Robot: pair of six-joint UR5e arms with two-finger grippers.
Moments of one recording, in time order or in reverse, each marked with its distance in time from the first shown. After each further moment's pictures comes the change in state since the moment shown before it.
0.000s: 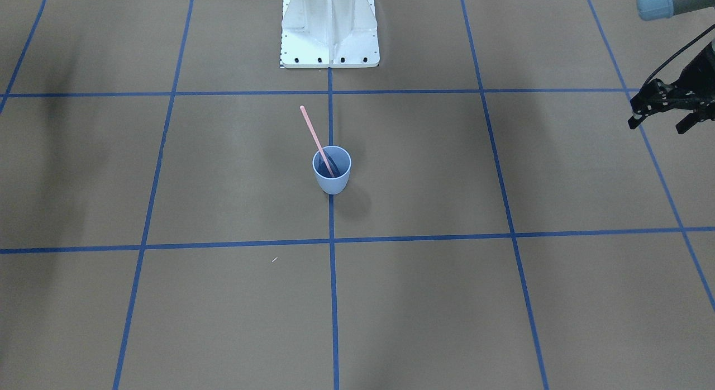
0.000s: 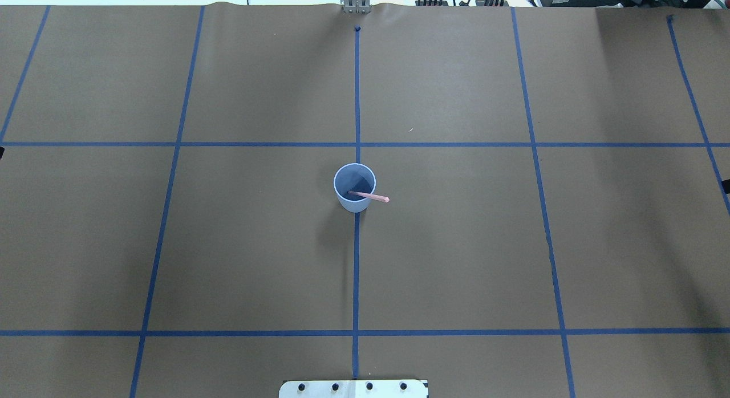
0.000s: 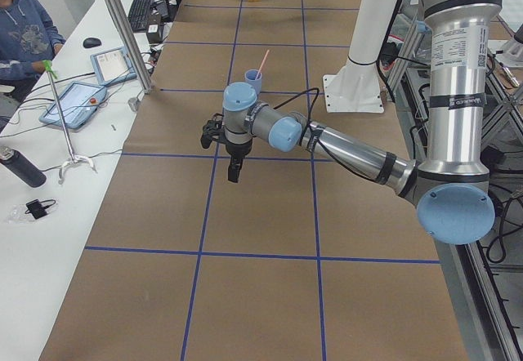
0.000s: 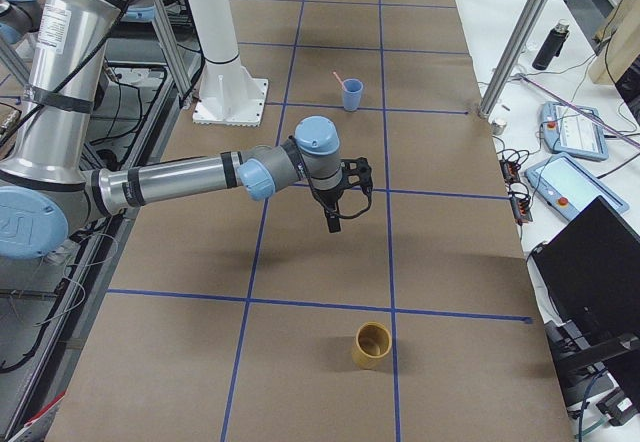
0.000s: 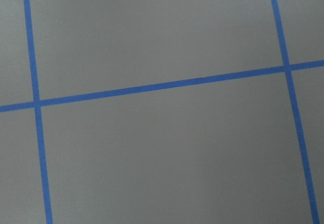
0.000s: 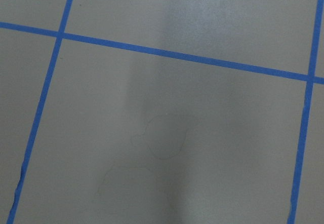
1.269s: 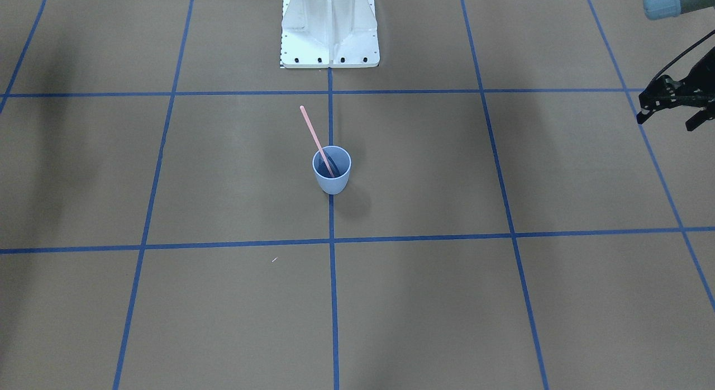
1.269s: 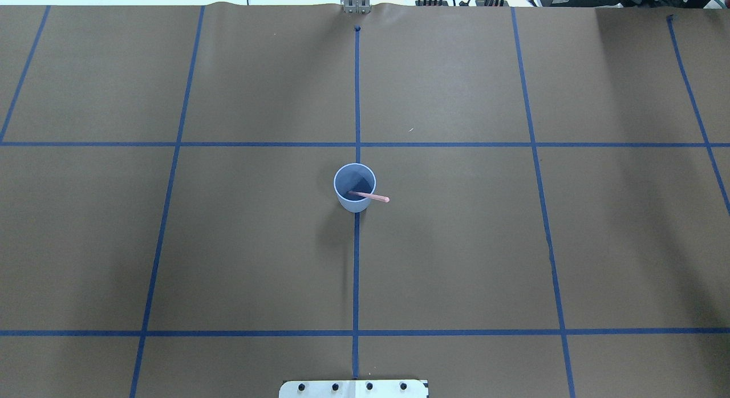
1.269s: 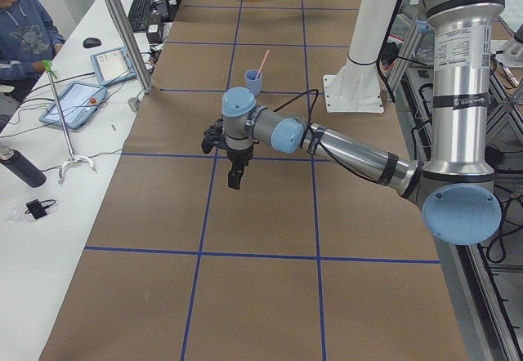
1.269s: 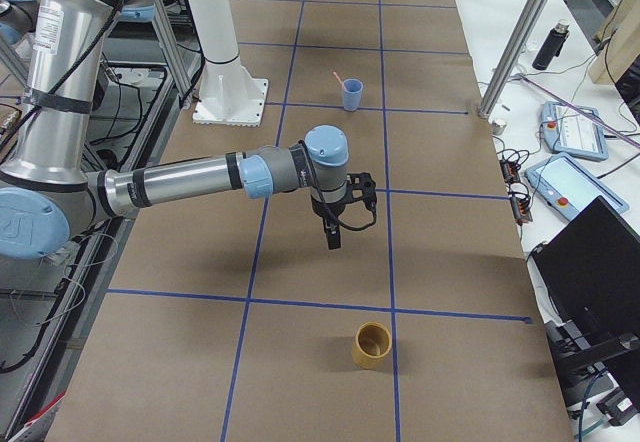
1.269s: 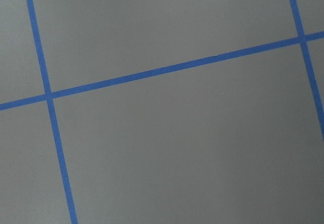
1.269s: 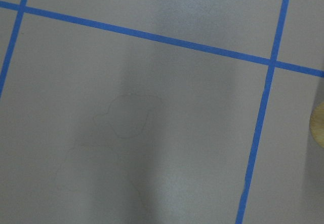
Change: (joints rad) left arm -0.022 0.013 -0.002 0.041 -0.006 0.103; right arm 0.085 0.030 -0.016 -0.228 -0.010 -0.205
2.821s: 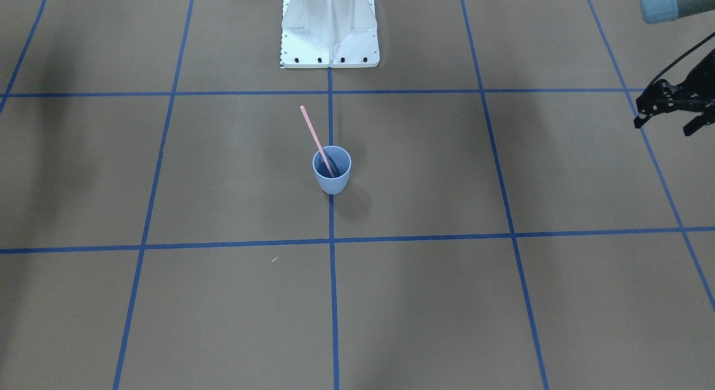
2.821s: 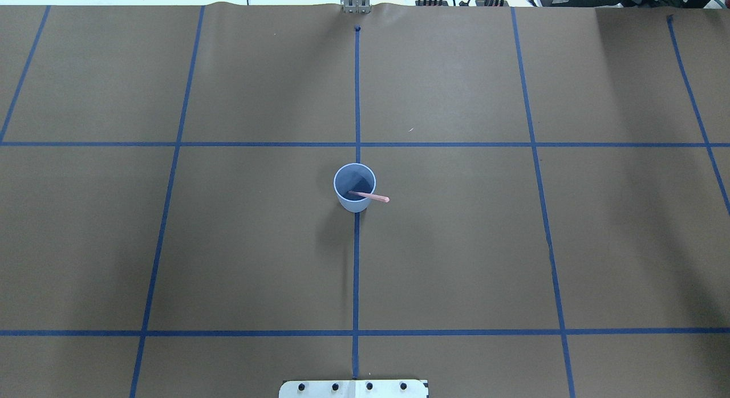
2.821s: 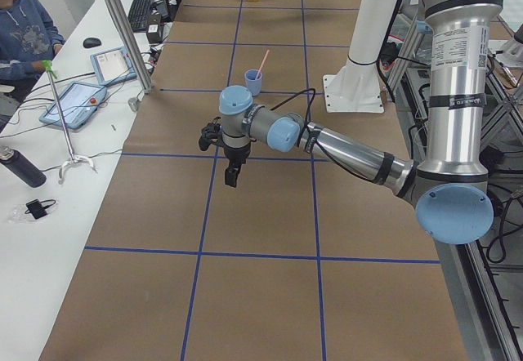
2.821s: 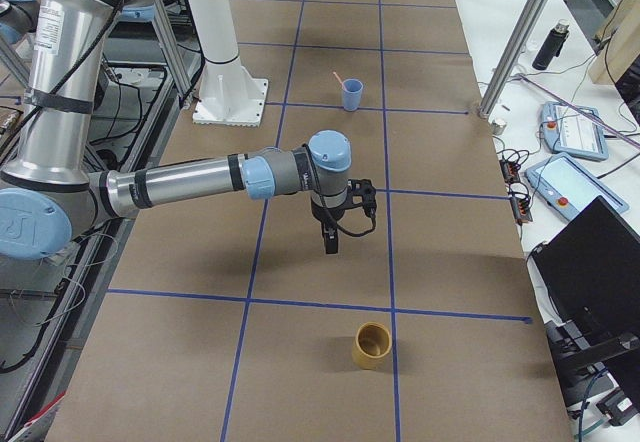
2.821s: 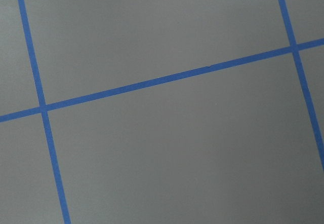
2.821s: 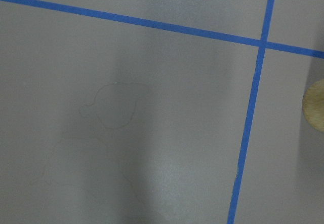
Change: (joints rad) left arm 0.005 -0.018 0.015 -0.006 0.002 -0.004; right arm 0.001 0.006 -0.015 -0.033 0.005 -0.003
